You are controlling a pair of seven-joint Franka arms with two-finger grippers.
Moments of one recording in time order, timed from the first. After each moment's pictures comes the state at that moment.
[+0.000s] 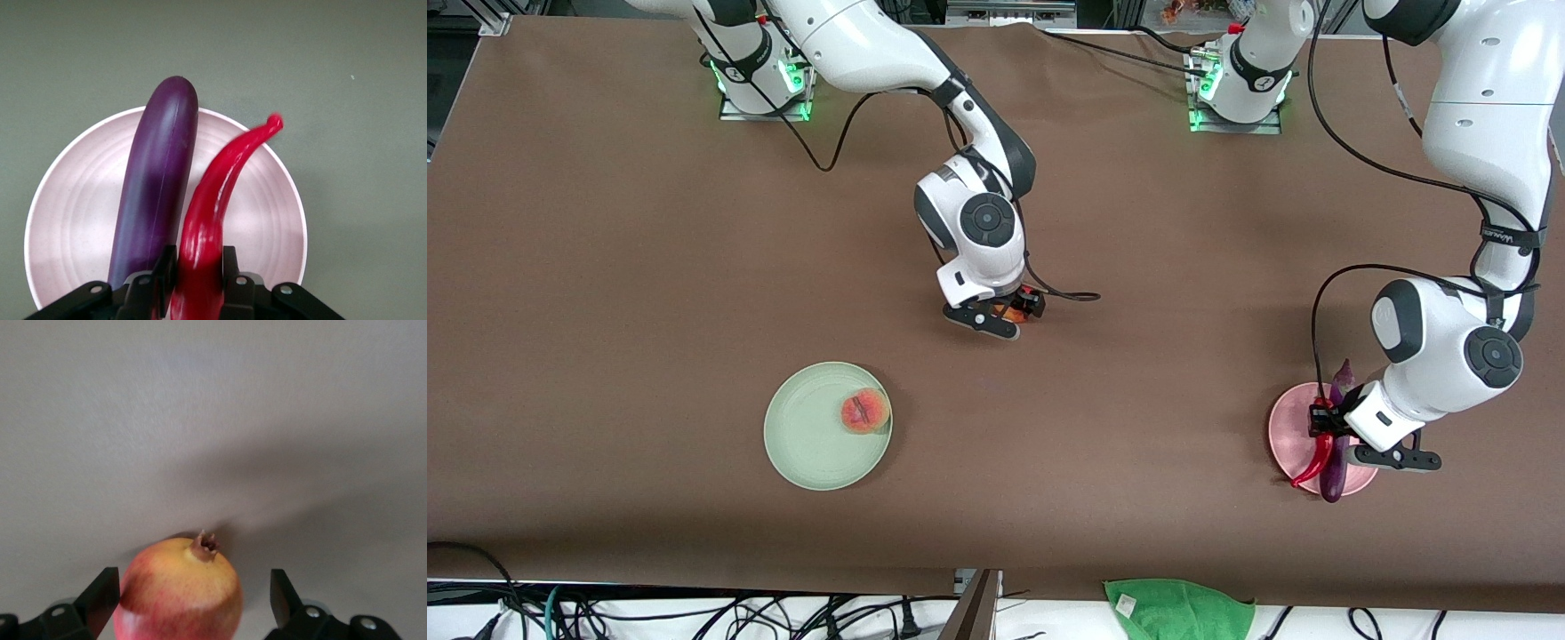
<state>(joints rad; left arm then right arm) 0.20 0.75 -0.15 -1.54 0.04 2.39 0.14 0.91 0.88 -0.16 -1.32 0.22 2.21 1.04</state>
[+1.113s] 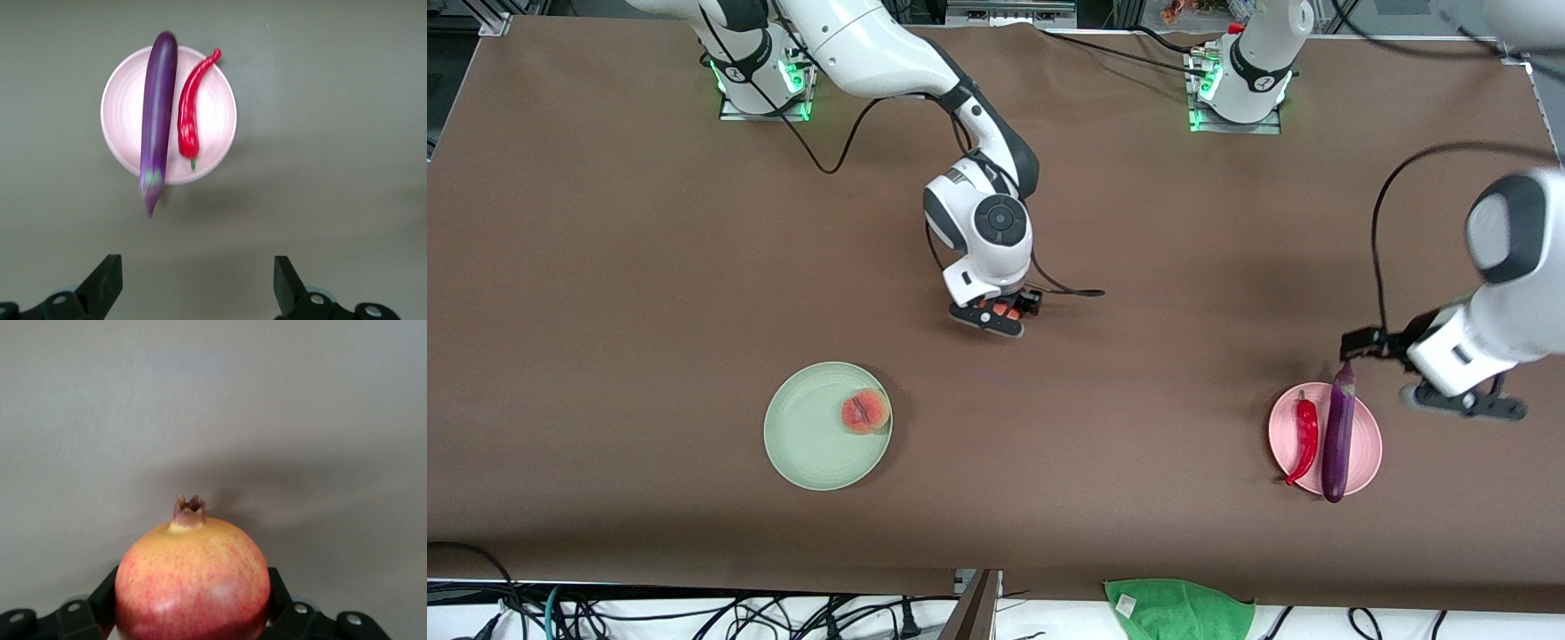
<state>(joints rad) 0.16 0.35 -0.16 -1.50 0.04 1.75 0.08 0.91 0.90 -0.19 -1.29 0.15 2.14 0.97</state>
